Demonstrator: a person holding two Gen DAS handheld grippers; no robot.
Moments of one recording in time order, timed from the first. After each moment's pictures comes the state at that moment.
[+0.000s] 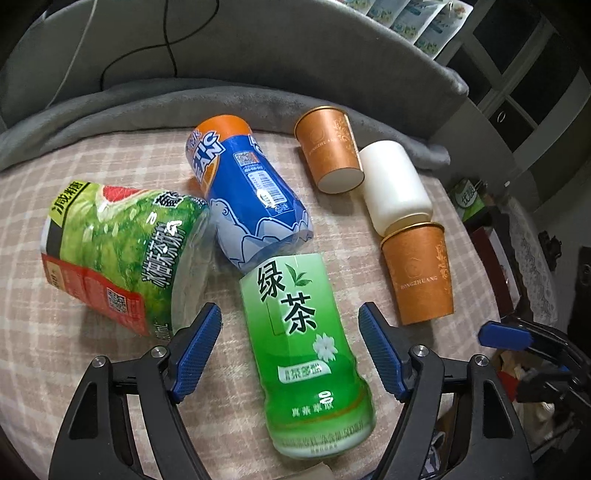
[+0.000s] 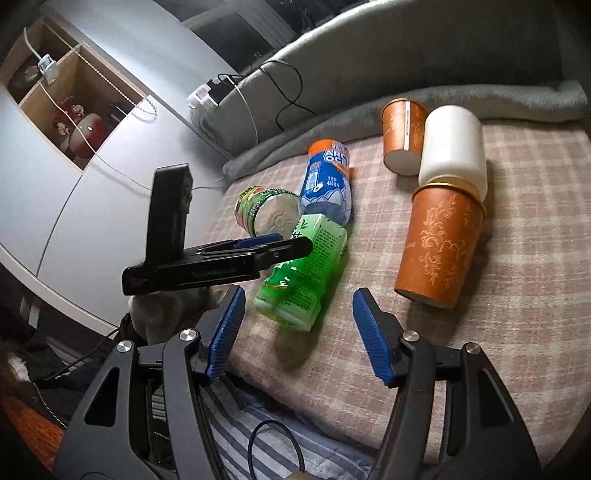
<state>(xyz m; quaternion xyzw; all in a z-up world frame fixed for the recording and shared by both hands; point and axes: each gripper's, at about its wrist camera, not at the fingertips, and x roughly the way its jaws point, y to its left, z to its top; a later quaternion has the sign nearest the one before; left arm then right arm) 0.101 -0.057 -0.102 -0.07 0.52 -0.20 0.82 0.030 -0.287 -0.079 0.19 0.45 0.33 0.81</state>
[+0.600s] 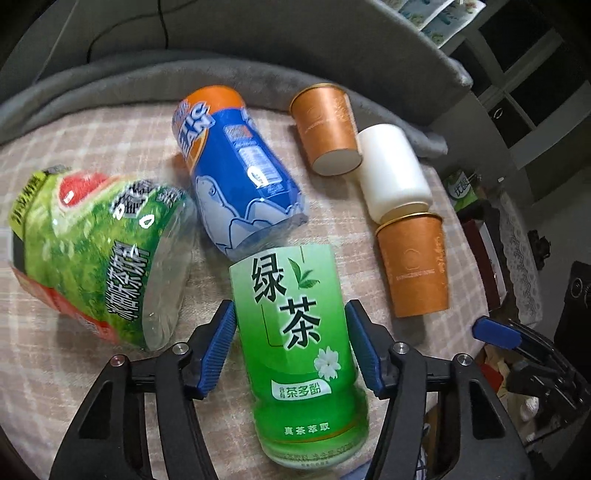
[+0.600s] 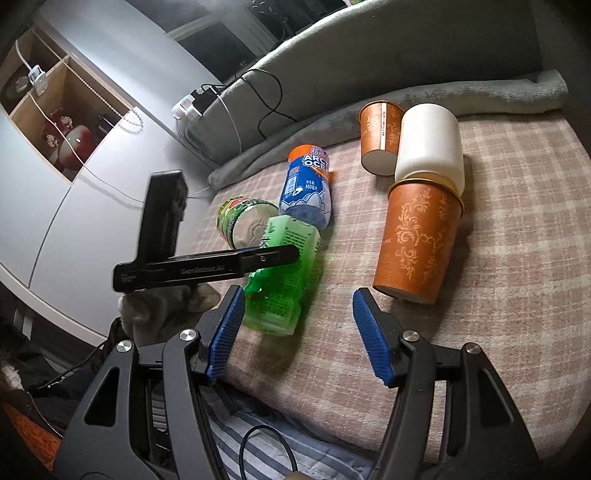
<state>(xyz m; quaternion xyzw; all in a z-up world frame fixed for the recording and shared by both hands) 0.105 -0.056 -0.104 -0.09 0.55 -0.22 0.80 0.028 -0.296 -0.086 0.21 0.44 0.30 0.82</state>
